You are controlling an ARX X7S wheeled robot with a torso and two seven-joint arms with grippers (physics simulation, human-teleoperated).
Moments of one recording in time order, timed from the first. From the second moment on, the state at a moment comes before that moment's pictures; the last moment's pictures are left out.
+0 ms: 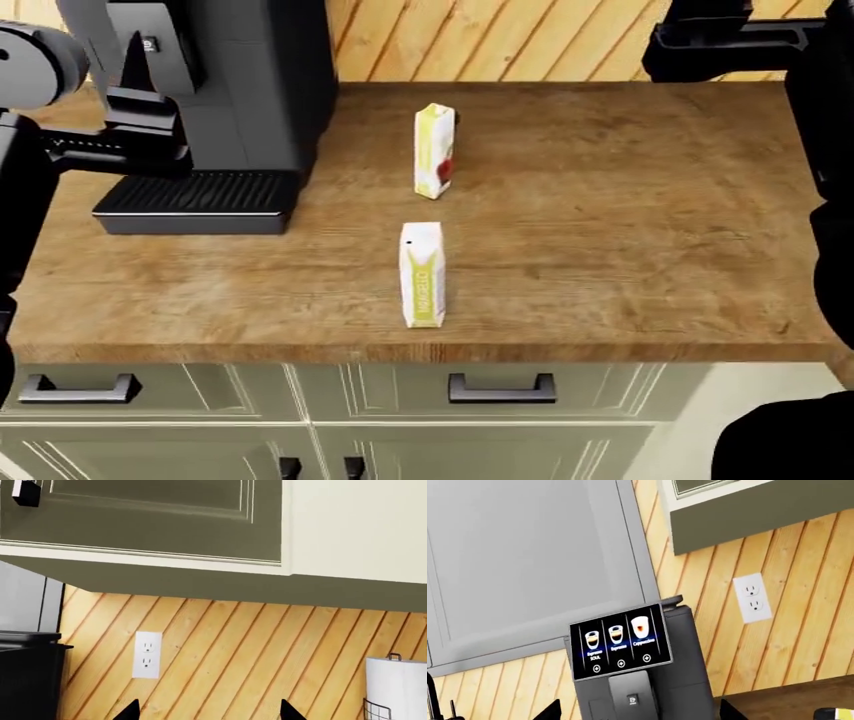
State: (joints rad) left arm -1.00 -0.53 -0.17 0.89 -0.93 -1.50 -0.55; right arm 1.18 0.29 0.17 -0.82 0.70 1.53 0.44
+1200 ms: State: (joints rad) left arm -0.89 -0.73 -0.43 0.75 -1.95 -1.36 -0.87; right arm 1.15 0.35 0.09 -0.78 0.83 1.53 0.54
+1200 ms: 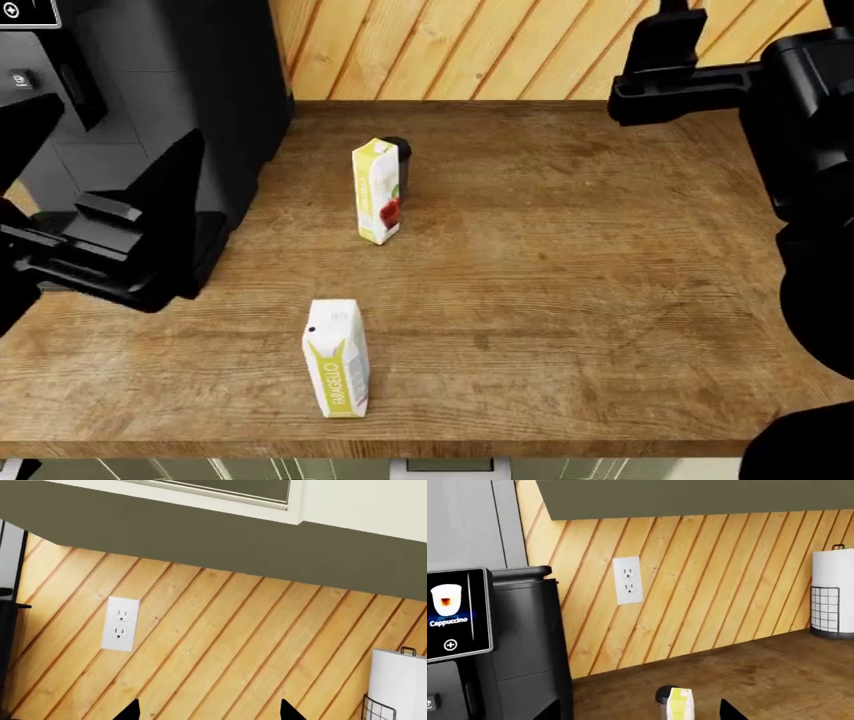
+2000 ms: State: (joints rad) left arm -0.69 -0.82 -0.62 0.80 -2.33 -1.40 -0.67; right arm 1.17 0.43 0.00 -0.56 1.25 1.52 0.86
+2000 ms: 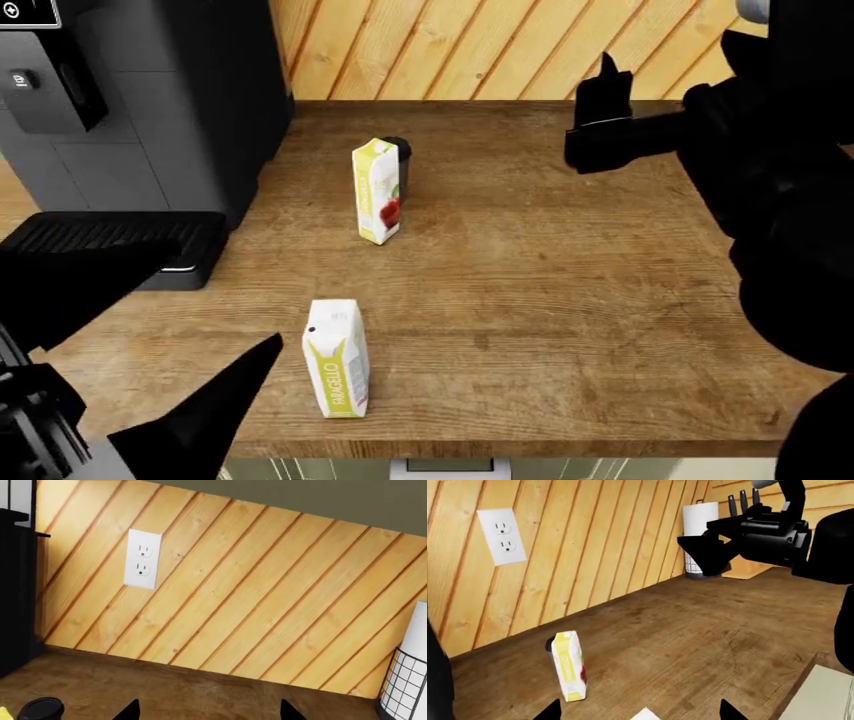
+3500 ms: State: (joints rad) left arm -0.58 -0.68 -0.68 0.84 -2.18 -1.54 -0.41; right arm 1.14 0.52 -0.10 -0.54 1.35 1.40 0.91
